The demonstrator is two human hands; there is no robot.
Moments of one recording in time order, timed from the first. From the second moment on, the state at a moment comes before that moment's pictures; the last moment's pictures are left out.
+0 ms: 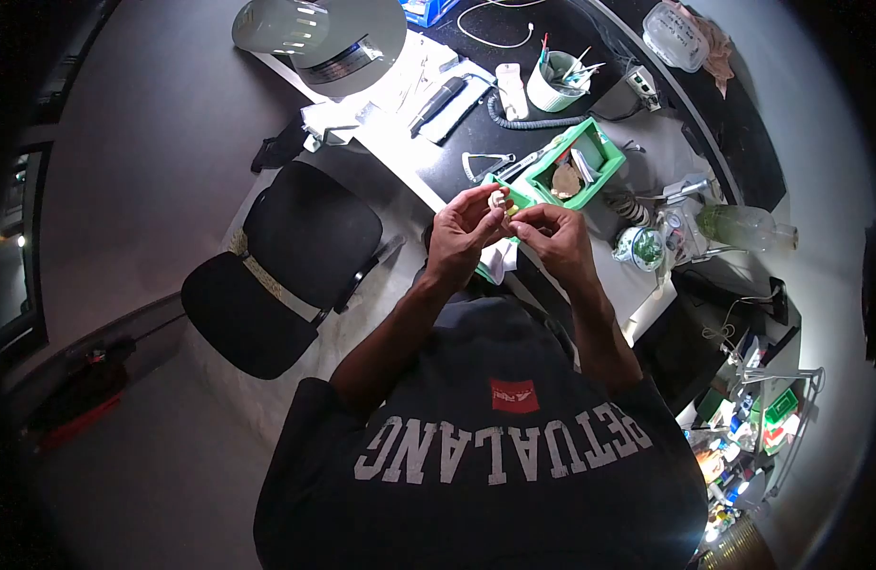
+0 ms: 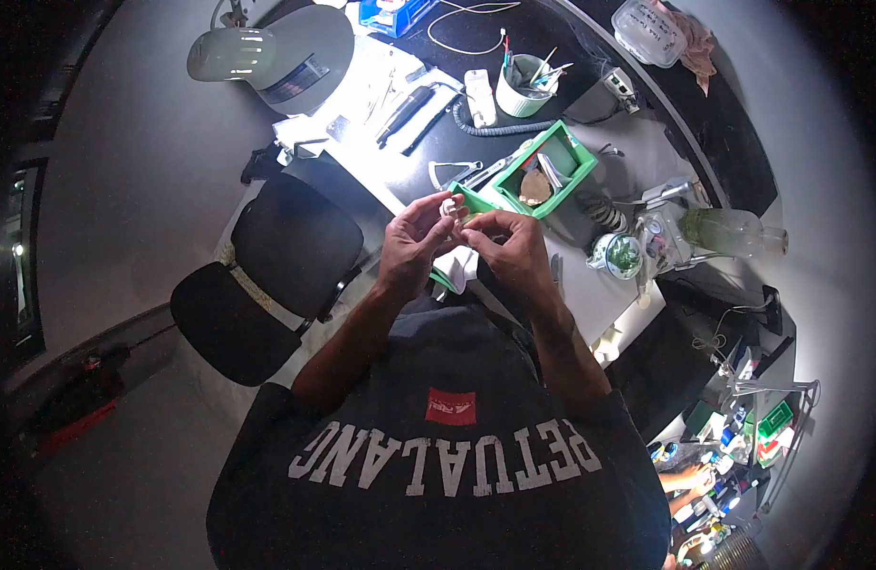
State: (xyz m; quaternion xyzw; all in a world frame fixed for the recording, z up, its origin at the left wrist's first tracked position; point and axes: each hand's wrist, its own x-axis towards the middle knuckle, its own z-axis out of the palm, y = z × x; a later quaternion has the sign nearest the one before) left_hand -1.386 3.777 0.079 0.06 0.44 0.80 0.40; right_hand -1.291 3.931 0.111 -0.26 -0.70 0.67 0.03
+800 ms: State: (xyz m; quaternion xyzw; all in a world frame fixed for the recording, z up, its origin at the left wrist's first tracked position) left_hand -1.383 3.754 0.077 0.09 0.46 0.82 0.33; right_hand -1.286 3.898 0.121 -0.04 -0.87 0.42 0.24
